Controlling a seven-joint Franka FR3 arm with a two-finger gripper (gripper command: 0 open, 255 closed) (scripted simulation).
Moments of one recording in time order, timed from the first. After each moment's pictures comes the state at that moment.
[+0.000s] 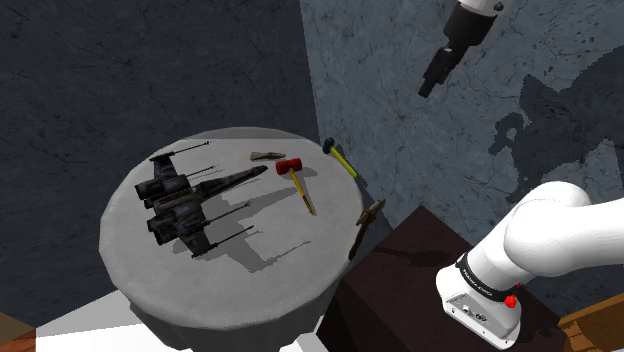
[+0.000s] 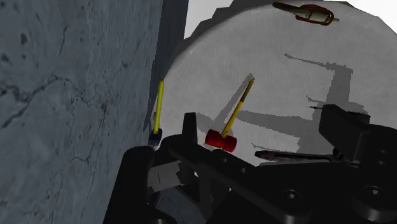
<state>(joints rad) -0.01 -0.76 0.01 -2.27 -0.05 1.63 -0.14</state>
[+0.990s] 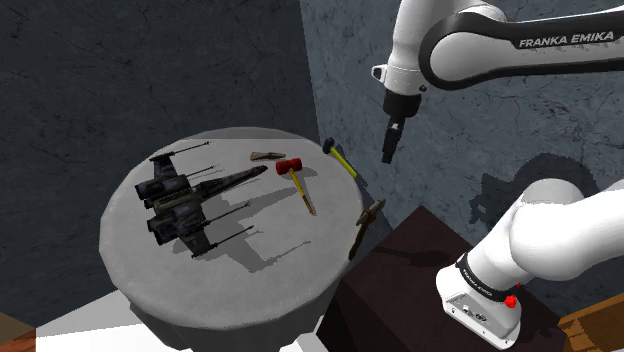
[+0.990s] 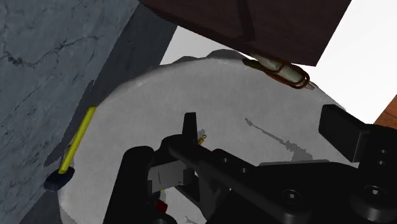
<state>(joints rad) 0.12 -0.56 0.10 -2.46 0.01 1.78 -0.25</state>
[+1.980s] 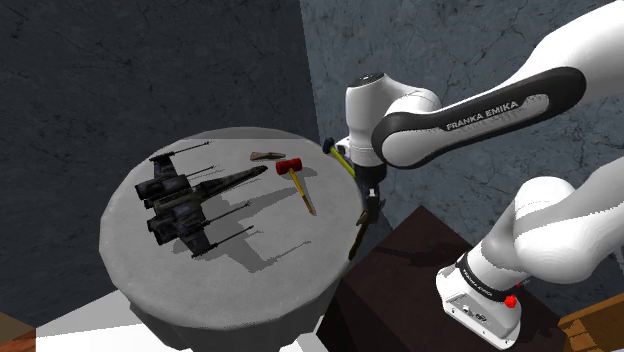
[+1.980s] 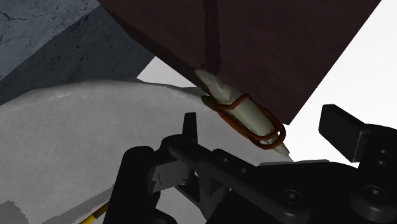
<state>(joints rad) 0.24 -0.31 0.19 -2.60 0.06 1.97 -0.32</state>
